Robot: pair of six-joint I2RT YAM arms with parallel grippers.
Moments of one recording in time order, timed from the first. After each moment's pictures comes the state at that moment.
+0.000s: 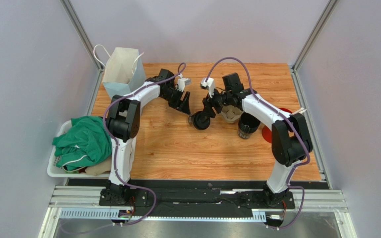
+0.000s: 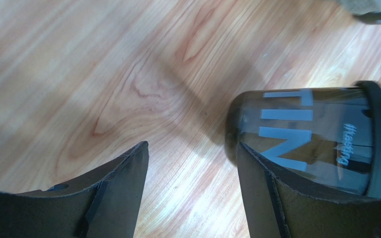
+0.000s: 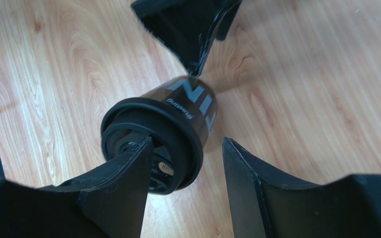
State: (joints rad) left arm -0.35 2.21 1.71 -0.63 0.71 0.16; right arm 0.41 1.79 1.33 -0.37 -0.69 -0.44
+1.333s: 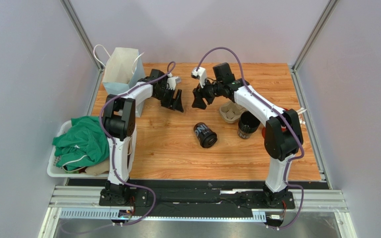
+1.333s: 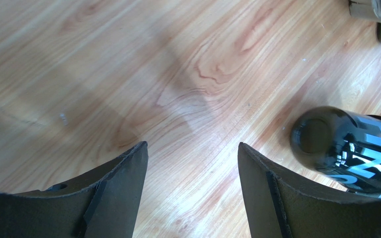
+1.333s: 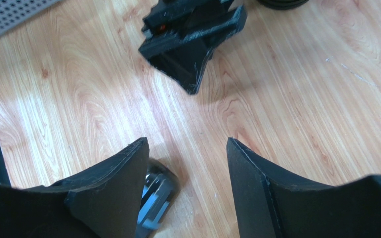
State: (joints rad) left arm -0.27 2.20 1.66 -0.59 0.67 0.11; right arm 0.47 1.90 1.59 -0.43 -0.62 -0.34
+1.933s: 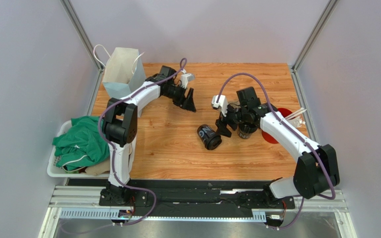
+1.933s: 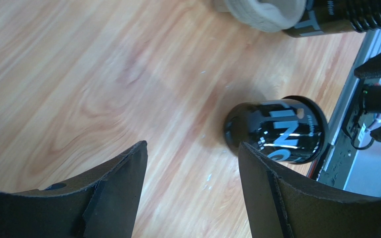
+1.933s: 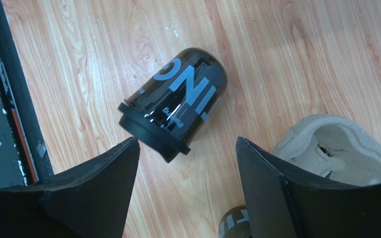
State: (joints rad) left arm -0.36 2.10 1.66 -0.57 0.80 0.11; right arm 0.40 1.44 1.08 -0.59 -0.63 -0.66
